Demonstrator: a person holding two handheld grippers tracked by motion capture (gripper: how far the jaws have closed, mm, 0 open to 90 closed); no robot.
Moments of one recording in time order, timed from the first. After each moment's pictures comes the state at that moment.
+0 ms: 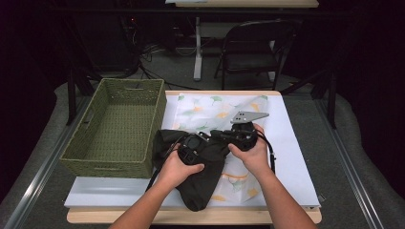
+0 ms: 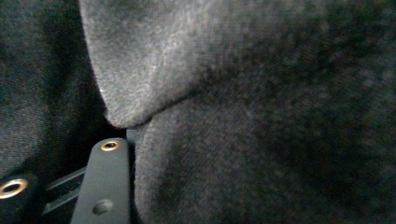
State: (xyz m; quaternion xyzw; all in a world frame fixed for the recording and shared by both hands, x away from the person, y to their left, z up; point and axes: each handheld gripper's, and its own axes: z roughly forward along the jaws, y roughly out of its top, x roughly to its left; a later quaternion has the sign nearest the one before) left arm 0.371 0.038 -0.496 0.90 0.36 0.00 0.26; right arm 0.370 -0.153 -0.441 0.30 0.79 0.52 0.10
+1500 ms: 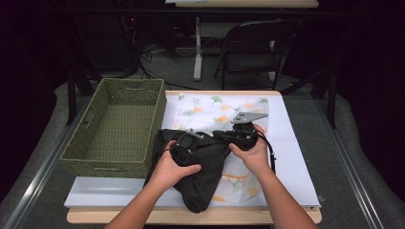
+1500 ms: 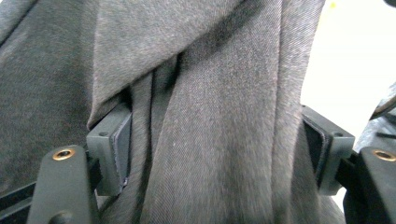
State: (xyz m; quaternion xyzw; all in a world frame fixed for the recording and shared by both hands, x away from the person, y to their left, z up) left arm 0.352 0.056 -0.460 0.88 0.36 0.00 0.32; right arm 0.378 -0.158 -0.453 0.31 0.79 0.51 0.11
